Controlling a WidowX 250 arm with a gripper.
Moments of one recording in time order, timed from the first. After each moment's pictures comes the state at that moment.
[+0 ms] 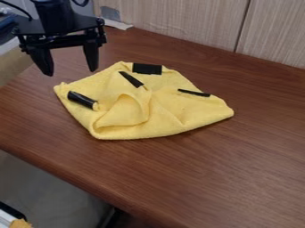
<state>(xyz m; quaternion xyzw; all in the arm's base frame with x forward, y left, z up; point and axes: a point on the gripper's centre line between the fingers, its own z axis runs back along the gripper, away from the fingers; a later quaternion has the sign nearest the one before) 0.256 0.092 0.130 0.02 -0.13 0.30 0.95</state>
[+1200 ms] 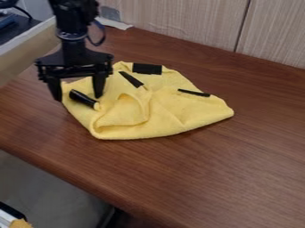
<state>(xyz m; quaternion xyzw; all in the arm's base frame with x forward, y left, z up) 0.272 0.100 0.069 0.08 -0.07 0.35 0.93</state>
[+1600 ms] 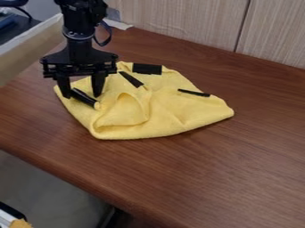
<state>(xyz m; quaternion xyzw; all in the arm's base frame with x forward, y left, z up) 0.279 0.101 0.067 0.09 -0.07 0.35 0.93</state>
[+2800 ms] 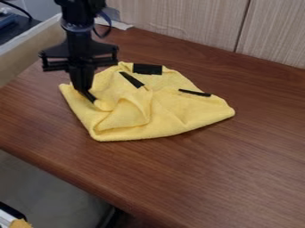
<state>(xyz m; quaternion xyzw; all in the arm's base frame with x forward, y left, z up) 0.278 0.101 0.090 0.07 -0.10 0.36 0.92</state>
